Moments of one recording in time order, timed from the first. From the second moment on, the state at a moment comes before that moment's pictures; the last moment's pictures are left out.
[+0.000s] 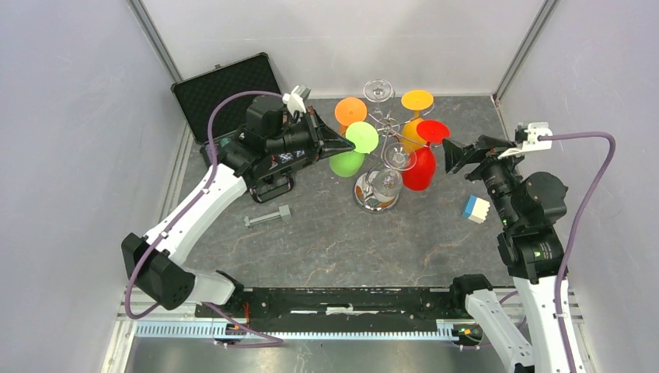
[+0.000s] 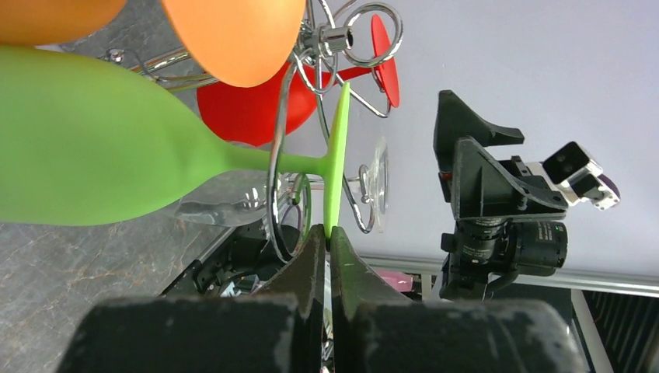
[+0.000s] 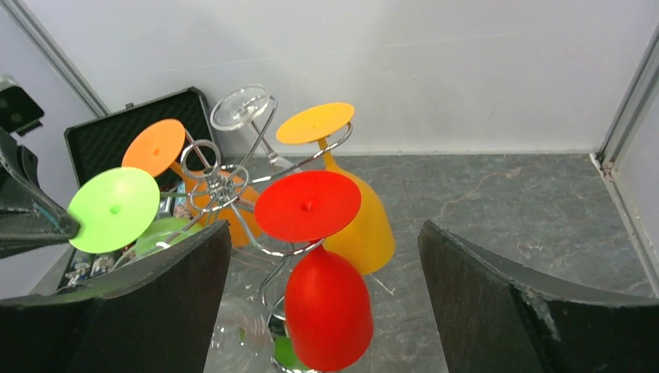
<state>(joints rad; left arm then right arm) -0.55 1.37 1.35 -0.26 0.60 -1.11 0.14 0.63 1.00 -0.26 -0.07 0.23</state>
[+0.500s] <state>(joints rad) -0.56 1.44 1.45 -0.27 0.66 -1.08 0.14 0.60 1.00 -0.32 -0.07 0.23</state>
